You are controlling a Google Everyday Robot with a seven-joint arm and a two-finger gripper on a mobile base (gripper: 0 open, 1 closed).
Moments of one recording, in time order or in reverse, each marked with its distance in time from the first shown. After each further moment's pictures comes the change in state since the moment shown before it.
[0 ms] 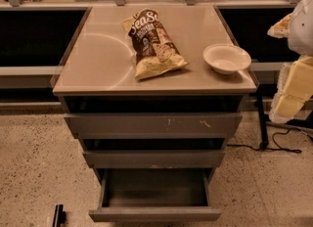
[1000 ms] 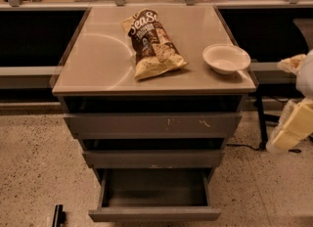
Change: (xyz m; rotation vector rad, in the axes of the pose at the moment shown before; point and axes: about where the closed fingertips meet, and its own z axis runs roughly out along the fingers) arm 0.031 0.028 0.046 0.010 -0.124 0.123
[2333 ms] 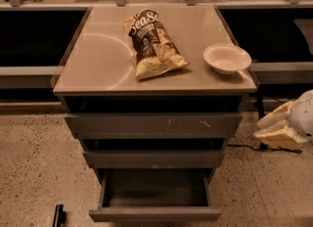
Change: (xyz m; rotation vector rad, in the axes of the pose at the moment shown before) arm 0.039 0.022 0.060 0.003 -0.121 0.142
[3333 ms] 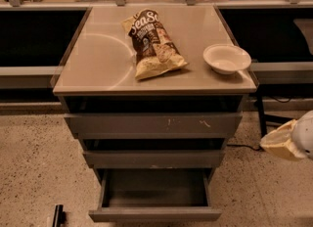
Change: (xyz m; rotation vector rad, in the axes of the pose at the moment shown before) arm 0.037 0.003 0.024 0.030 0.007 0.106
